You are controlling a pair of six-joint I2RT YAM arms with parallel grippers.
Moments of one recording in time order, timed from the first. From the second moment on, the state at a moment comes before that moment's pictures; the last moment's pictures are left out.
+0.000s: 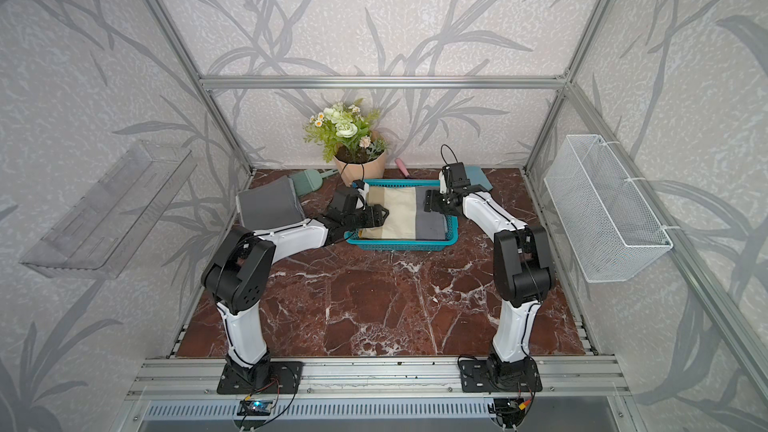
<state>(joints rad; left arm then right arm) -0.49 1.91 1.20 0.09 0.14 -0.50 0.23 1.88 1.44 -0.48 -0.15 0.35</state>
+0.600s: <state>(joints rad) -0.48 1.84 1.41 -0.09 0.05 -0.50 0.30 1.68 1.33 -0.38 -0.05 0.32</state>
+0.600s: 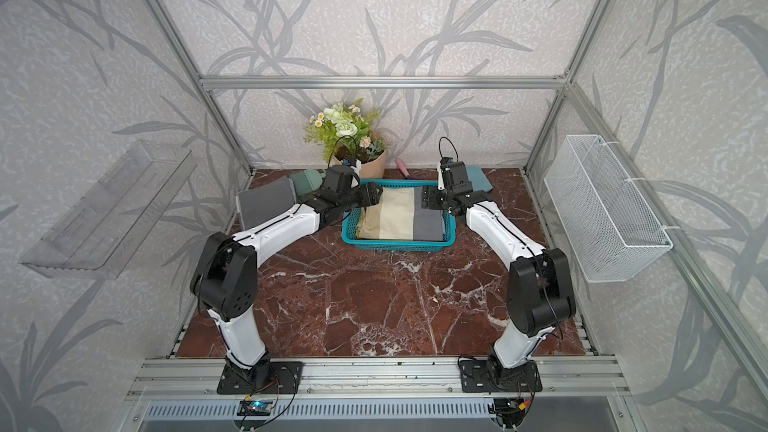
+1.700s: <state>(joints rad) -0.45 2.06 1.36 0.06 0.00 -0.52 0.31 2.10 1.51 -0.42 -0.09 0.40</state>
